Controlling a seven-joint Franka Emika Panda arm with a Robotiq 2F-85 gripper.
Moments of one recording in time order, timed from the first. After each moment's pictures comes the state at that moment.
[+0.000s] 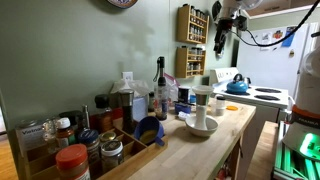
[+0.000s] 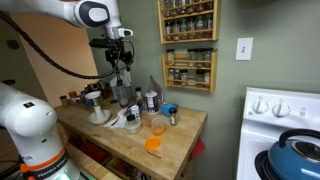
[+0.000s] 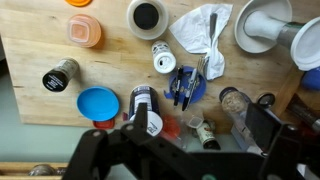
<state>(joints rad) 0.03 -0.65 -0.16 -2.41 0.04 1.92 -0.30</state>
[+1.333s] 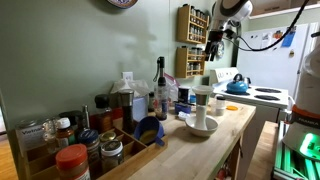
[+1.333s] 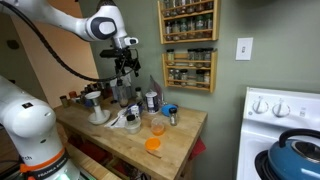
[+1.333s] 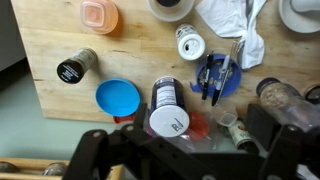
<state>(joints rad) 0.00 -0.50 -0.10 -2.44 -0.03 2.15 -0.20</state>
